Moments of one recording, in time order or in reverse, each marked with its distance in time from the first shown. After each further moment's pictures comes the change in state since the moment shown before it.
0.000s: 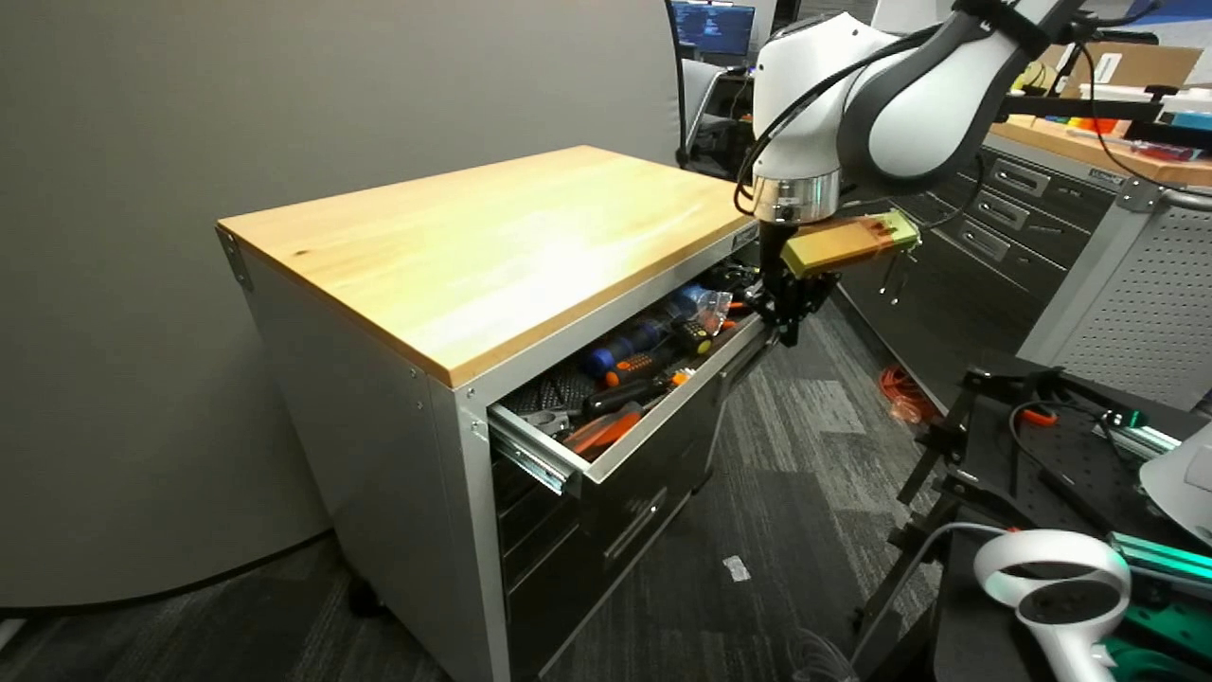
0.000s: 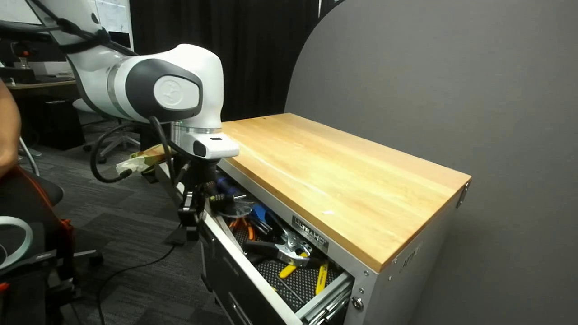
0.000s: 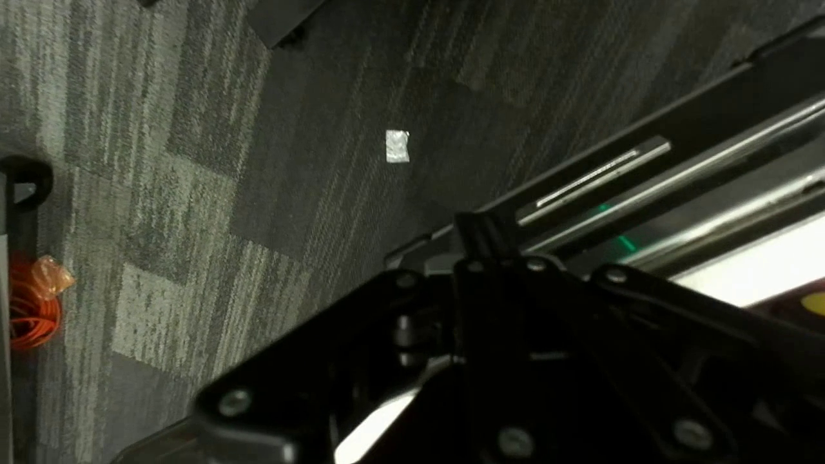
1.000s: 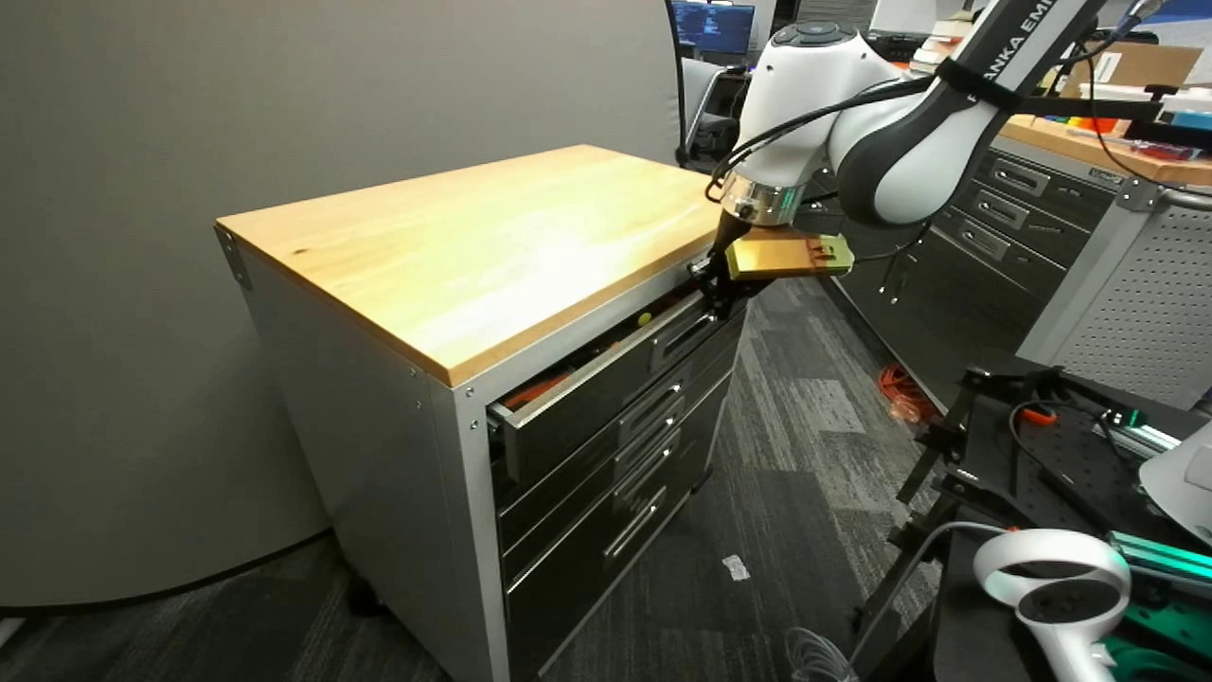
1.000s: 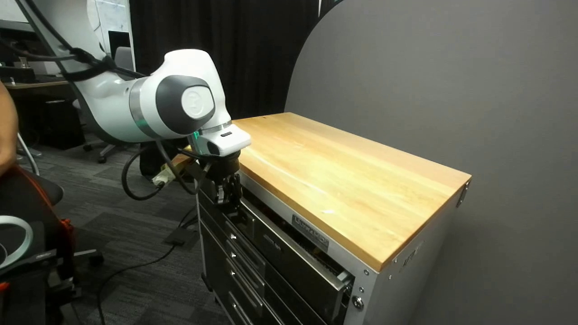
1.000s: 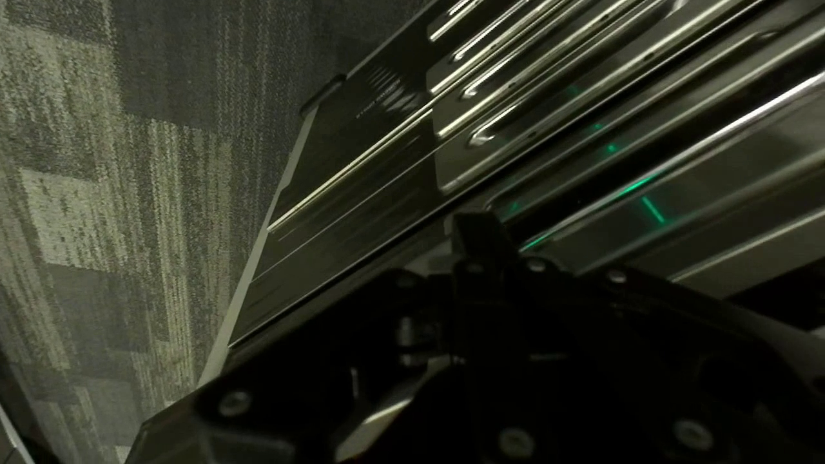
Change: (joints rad) arm 0.156 0.107 -0.197 0.063 -0.293 0.343 0.381
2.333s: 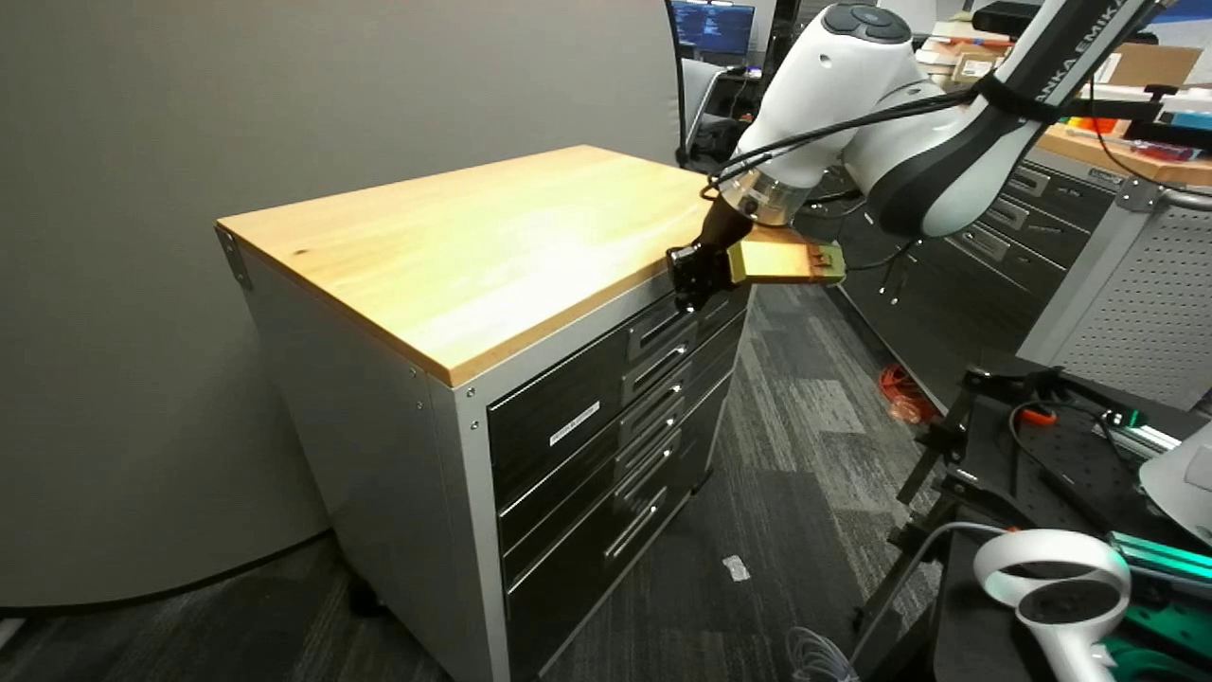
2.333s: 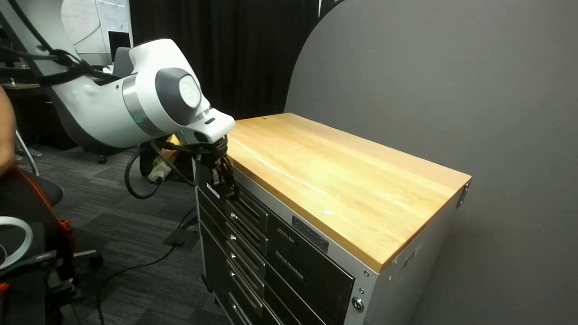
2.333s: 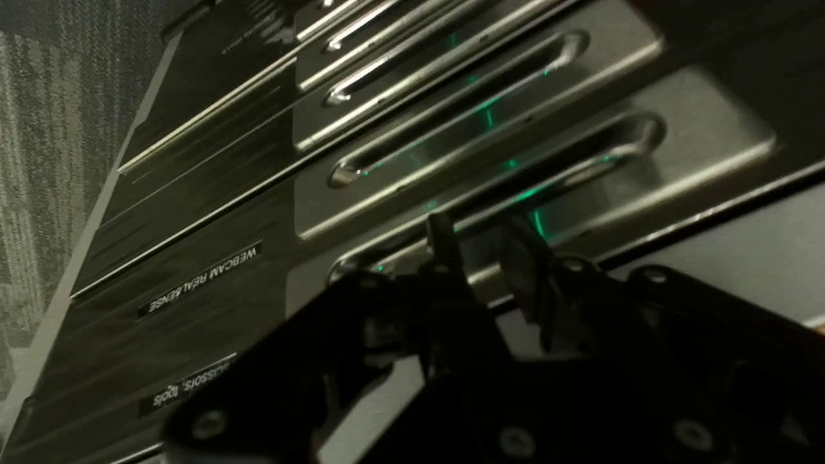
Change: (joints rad) arm 0.243 -0.010 -0.216 -0.038 -0.269 0.247 0.193
